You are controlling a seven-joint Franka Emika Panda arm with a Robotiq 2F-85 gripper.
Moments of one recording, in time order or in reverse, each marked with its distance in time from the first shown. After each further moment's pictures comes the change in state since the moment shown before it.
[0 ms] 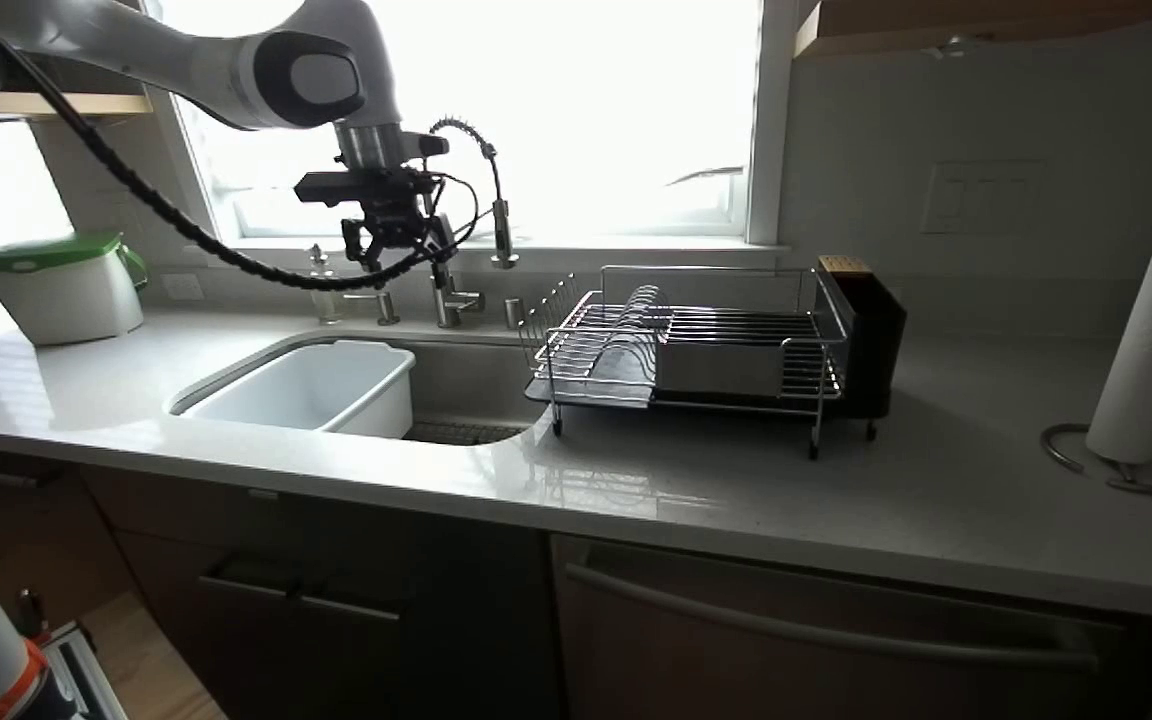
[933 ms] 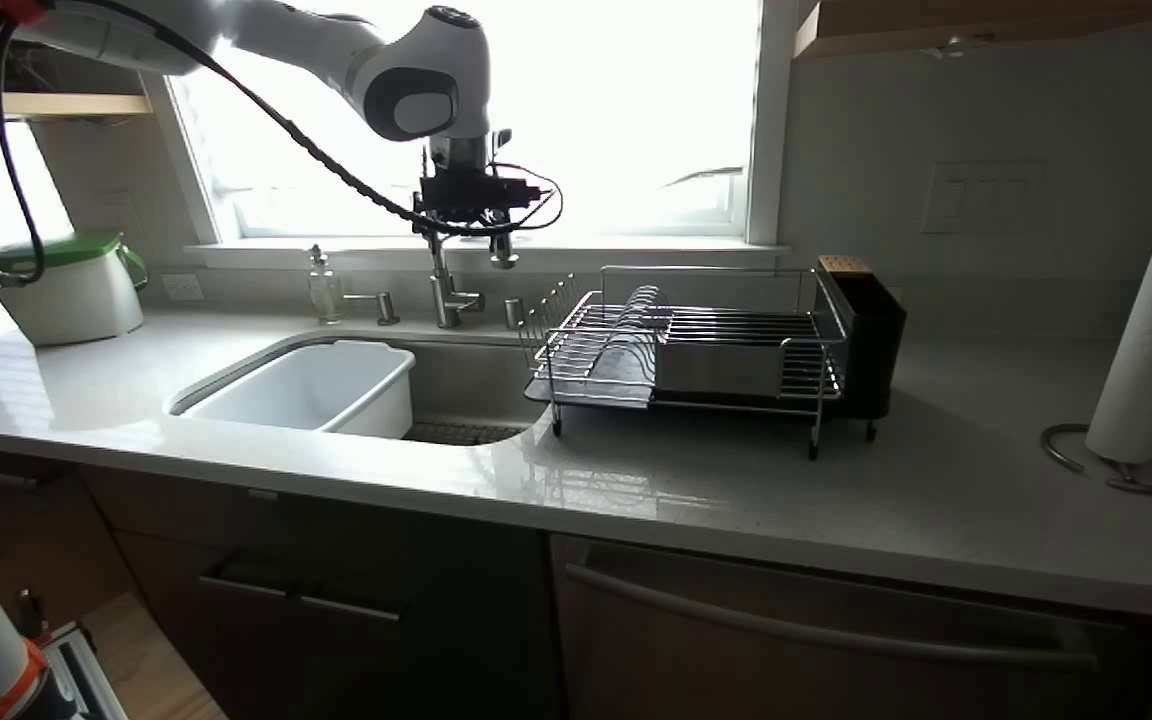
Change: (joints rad) arm -0.057 0.310 -0.016 0.344 0.445 0.054 -0.656
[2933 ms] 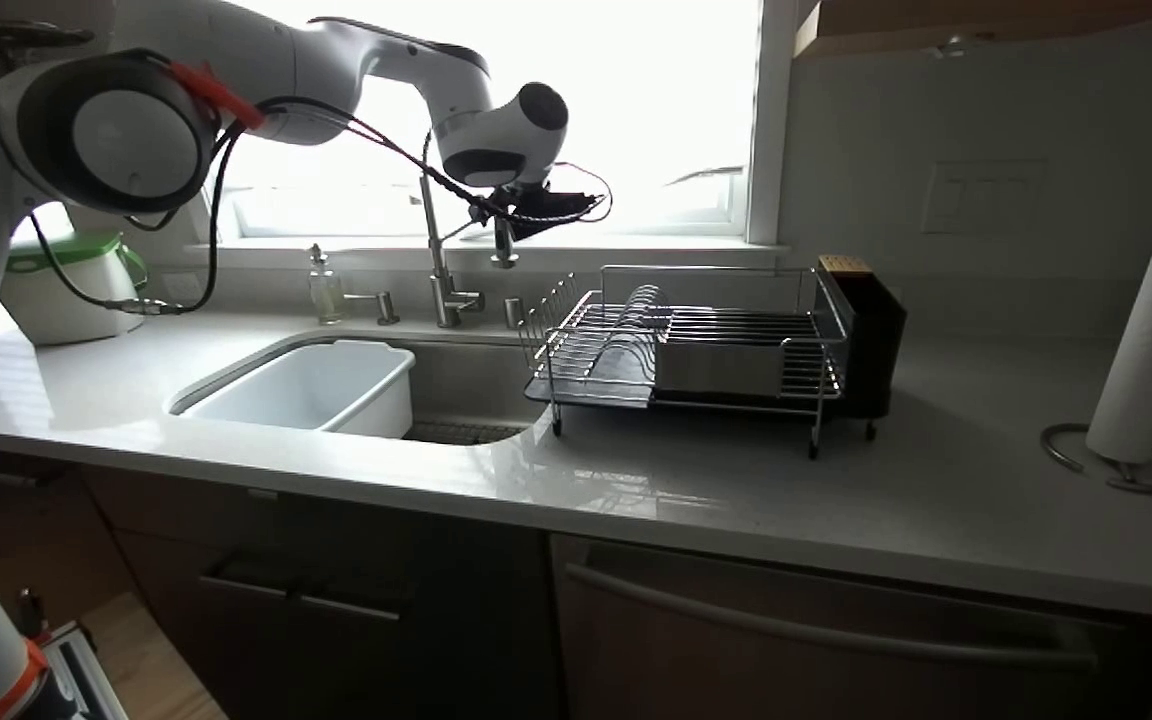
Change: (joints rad) arm -0.151 0.394 0.188 0.411 0.527 0.128 -0.642
